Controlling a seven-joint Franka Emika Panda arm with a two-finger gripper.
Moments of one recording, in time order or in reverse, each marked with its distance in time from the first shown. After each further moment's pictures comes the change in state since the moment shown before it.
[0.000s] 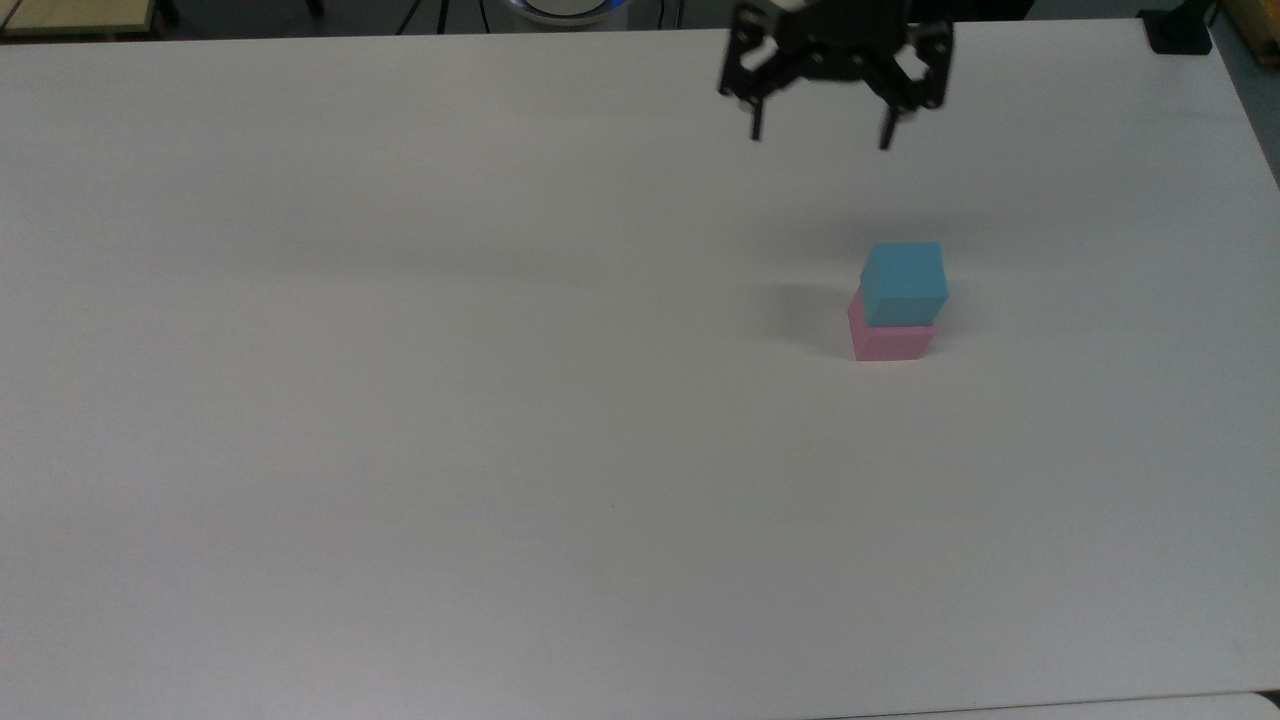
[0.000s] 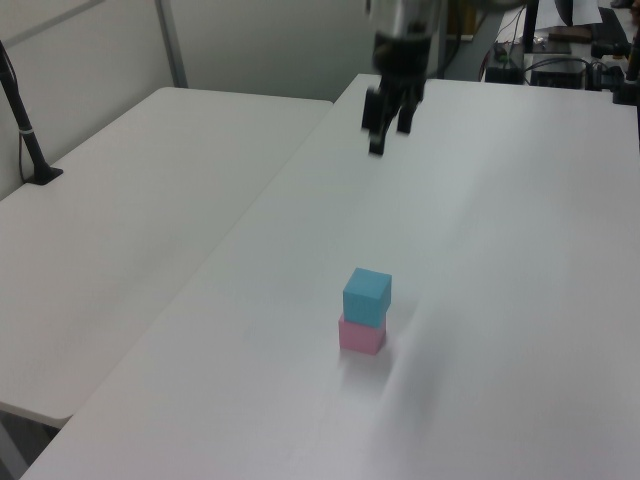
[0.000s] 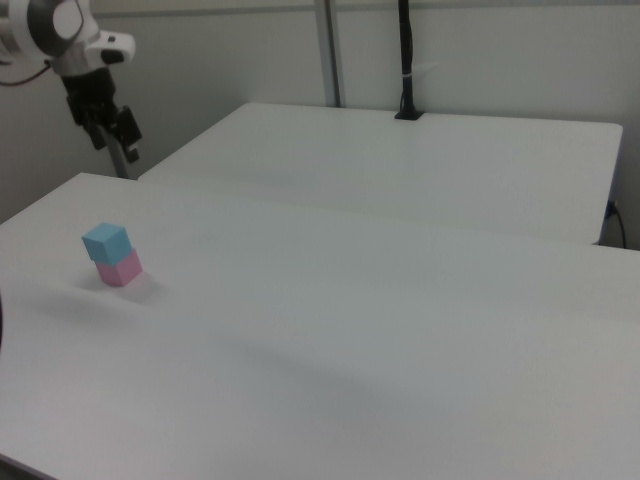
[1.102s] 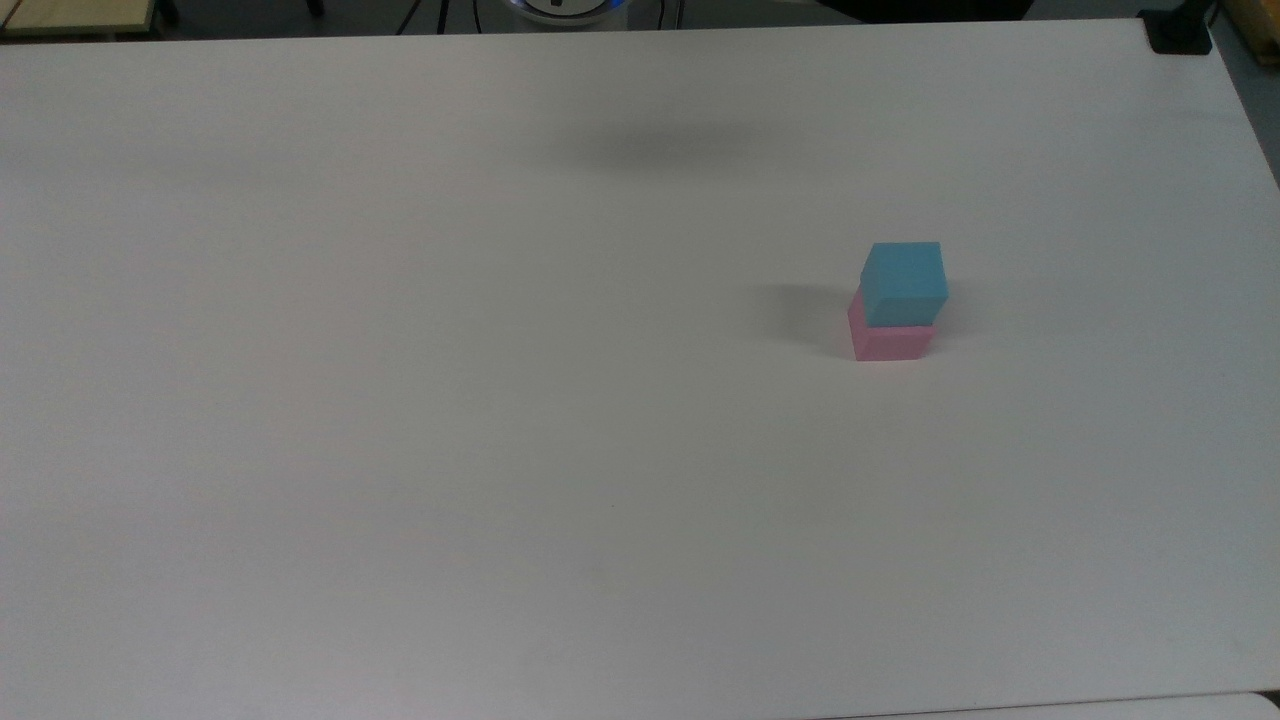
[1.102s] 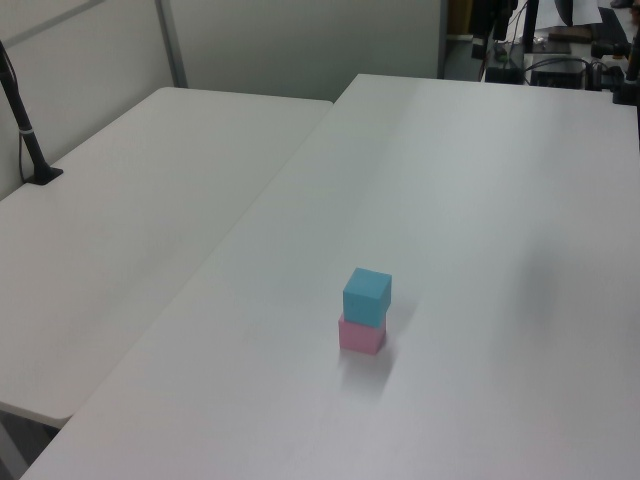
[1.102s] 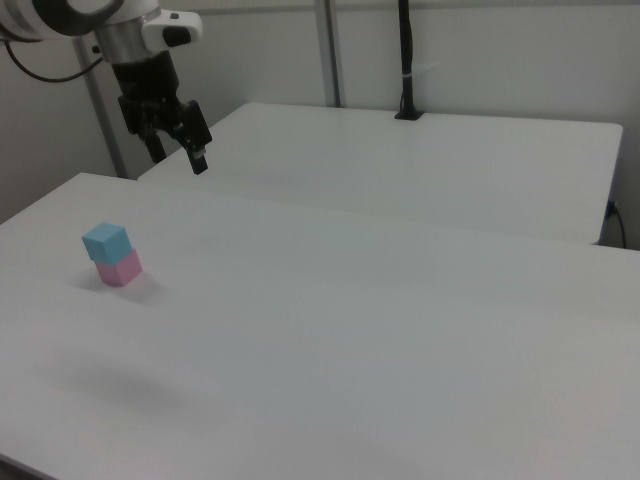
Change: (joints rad) arm -0.121 -0.352 -0.260 -0.301 0.017 -0.092 -0.377
